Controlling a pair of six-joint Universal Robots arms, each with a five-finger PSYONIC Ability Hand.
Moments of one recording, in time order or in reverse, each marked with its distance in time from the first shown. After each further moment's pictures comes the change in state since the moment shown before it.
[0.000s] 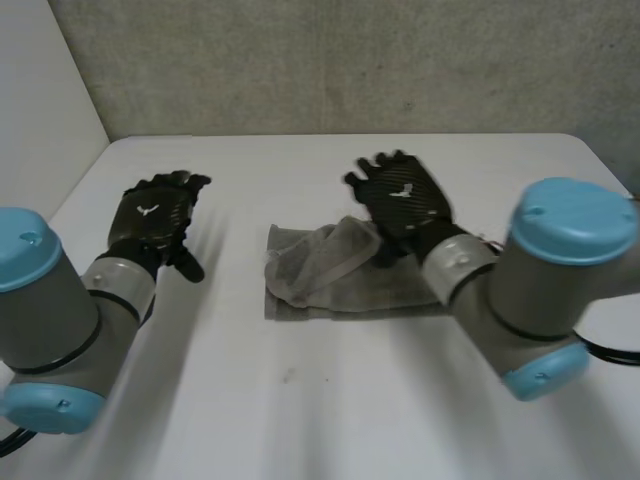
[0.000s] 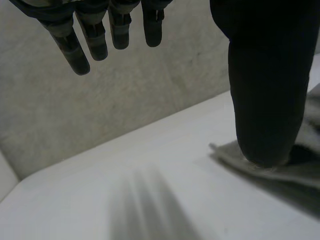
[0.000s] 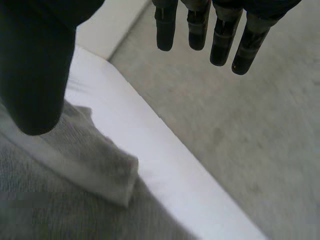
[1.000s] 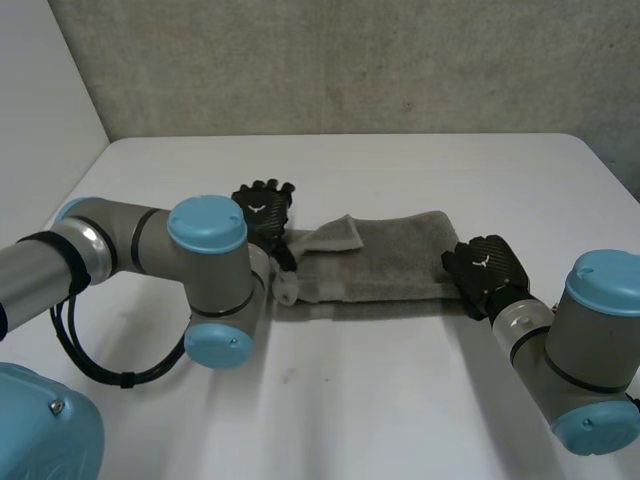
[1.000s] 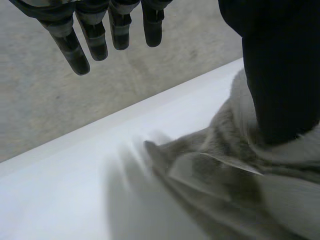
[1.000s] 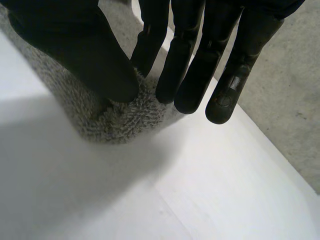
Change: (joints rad) left arm -0.249 -0.617 0.737 -0.177 -0.213 -0.002; right arm -0.219 0.034 0.316 -0.136 0.066 -0.163; left_hand 0.000 0.010 0.005 0.000 0.000; right_hand 0.715 0.950 0.968 0.953 0.921
